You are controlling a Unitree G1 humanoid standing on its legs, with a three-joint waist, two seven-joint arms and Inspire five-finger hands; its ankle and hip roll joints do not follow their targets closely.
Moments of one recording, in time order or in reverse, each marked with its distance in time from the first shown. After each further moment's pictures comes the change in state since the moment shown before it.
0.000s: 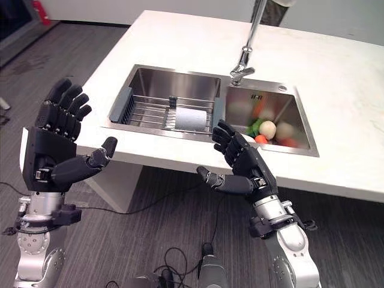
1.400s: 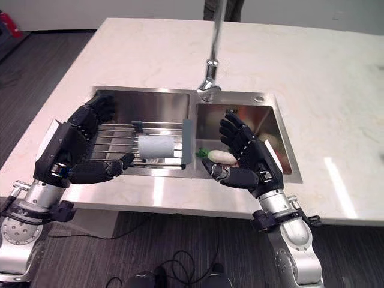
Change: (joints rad) left arm -0.060 0.261 0.020 -0.022 0.198 0.135 -0.118; right arm -0.081 -0.042 -0.036 0.048 -0.019 0.026 -0.010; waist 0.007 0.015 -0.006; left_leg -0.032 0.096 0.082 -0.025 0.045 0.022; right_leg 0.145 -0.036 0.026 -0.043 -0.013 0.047
